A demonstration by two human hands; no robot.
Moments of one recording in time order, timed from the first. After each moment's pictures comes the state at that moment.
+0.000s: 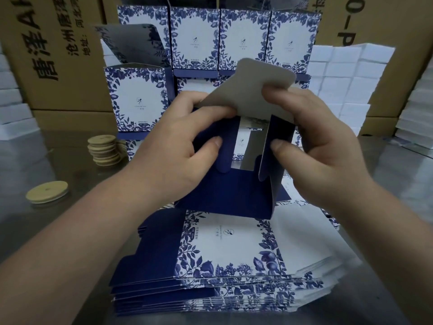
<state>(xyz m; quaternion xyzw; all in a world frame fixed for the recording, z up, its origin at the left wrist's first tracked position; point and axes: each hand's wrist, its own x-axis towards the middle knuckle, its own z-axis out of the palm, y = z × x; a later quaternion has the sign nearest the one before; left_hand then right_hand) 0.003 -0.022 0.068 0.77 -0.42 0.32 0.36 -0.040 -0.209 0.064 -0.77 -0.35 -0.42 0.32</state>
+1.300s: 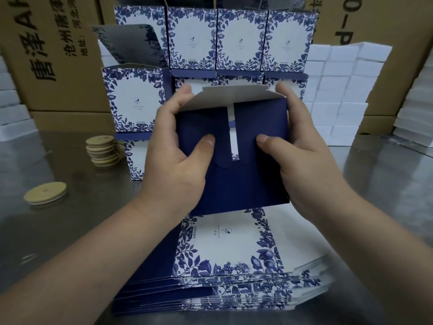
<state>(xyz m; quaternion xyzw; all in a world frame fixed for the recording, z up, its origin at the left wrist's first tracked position) 0.007 -0.040 0.038 0.63 -0.34 0.30 0.64 -0.031 -0.197 0.050 -0.72 -0.21 -0.29 0.60</state>
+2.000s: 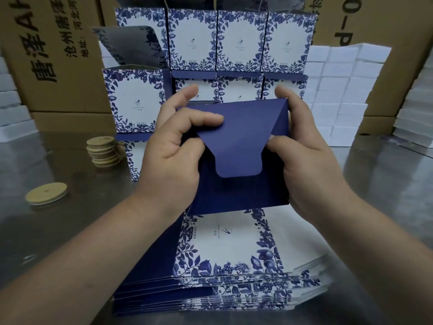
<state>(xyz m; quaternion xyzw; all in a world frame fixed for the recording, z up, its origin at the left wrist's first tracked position) -0.002 -0.039 0.049 0.64 -0.34 0.26 0.64 -0.033 -0.194 0.052 -0.71 -0.18 -0.27 0.63</state>
